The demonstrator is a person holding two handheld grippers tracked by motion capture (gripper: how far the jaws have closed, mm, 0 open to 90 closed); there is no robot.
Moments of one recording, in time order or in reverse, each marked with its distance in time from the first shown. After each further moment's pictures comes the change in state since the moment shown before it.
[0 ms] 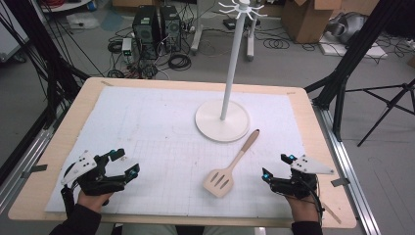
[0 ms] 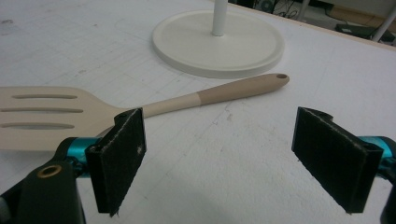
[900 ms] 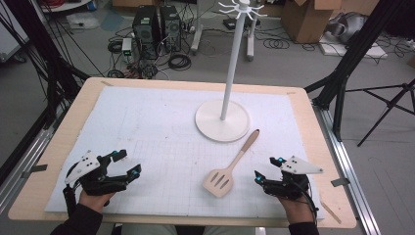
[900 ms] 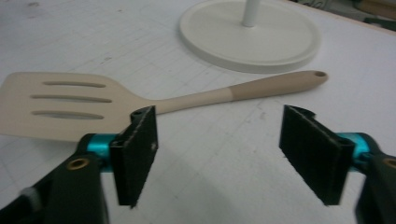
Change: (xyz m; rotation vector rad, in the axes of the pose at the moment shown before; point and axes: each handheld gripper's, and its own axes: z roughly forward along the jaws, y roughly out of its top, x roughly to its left) left arm -0.002 -0.002 0.003 0.039 0.006 0.010; right arm 0.017 0.003 0.012 0.047 0.075 -0.042
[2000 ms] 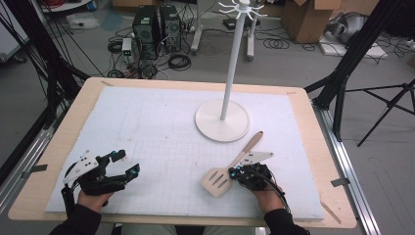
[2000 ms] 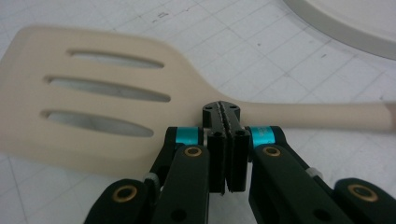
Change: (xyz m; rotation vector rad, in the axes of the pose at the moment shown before) left arm 0.002 0.000 -0.003 0.002 0.009 -0.012; right arm 0.033 0.013 0.083 0.228 0.214 -0.061
